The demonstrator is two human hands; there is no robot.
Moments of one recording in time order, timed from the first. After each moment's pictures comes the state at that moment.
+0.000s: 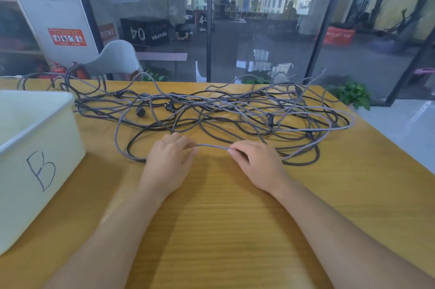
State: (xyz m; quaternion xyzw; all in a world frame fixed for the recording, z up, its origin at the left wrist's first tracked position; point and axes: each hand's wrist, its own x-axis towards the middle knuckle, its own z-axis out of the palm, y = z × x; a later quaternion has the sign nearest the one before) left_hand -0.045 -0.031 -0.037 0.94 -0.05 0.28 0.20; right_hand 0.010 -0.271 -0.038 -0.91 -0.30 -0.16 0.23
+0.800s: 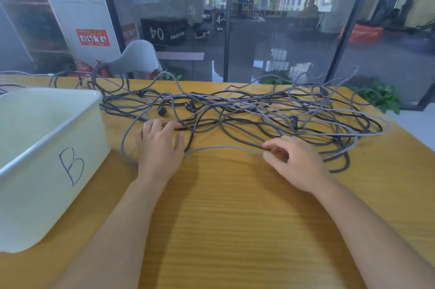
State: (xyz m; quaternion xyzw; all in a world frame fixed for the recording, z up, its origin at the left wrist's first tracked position) left_hand -0.034 0.022 -0.035 0.92 0.12 0.34 0.15; right_hand 0.019 -0.295 -0.023 -0.93 -0.25 -0.11 0.26
